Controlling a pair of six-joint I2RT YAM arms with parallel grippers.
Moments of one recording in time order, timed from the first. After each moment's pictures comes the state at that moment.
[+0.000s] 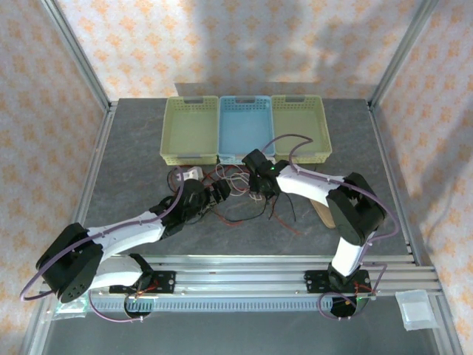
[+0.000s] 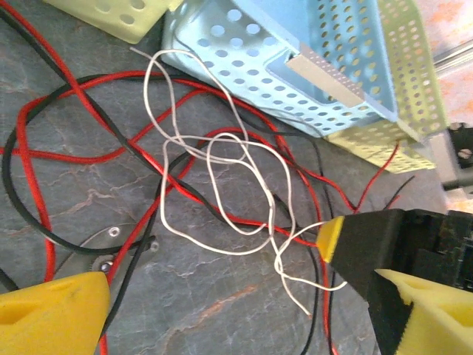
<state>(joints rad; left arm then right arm) -0.67 1.23 0.49 0.16 -0.15 -0.99 0.71 1.76 1.14 -0.57 0.17 0.75</state>
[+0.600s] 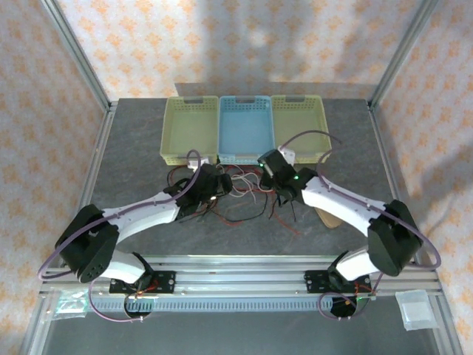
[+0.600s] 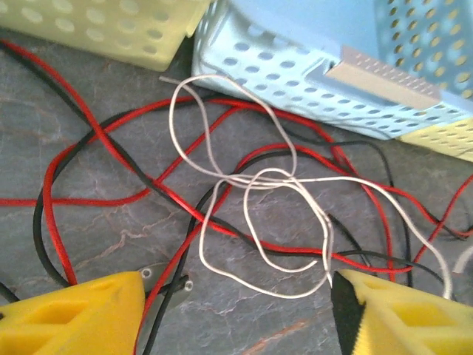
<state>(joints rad) -0.67 1.42 0.76 -0.12 -0.24 -0.87 0.71 1.42 0.98 -0.51 0.35 0.83</state>
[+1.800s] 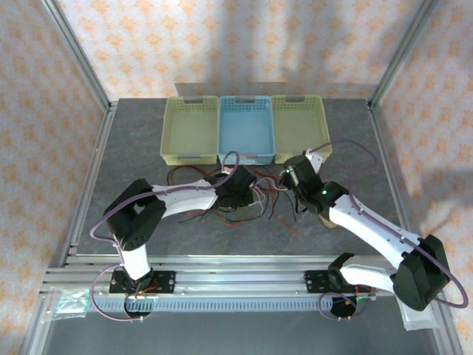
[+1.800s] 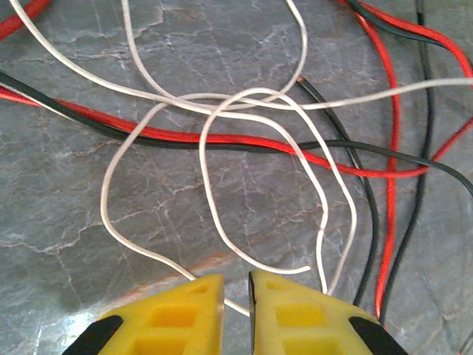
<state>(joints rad) -0.81 1.80 1.09 -0.34 -0.08 -1.01 0.63 1.14 0.81 -0.45 0.40 0.86</state>
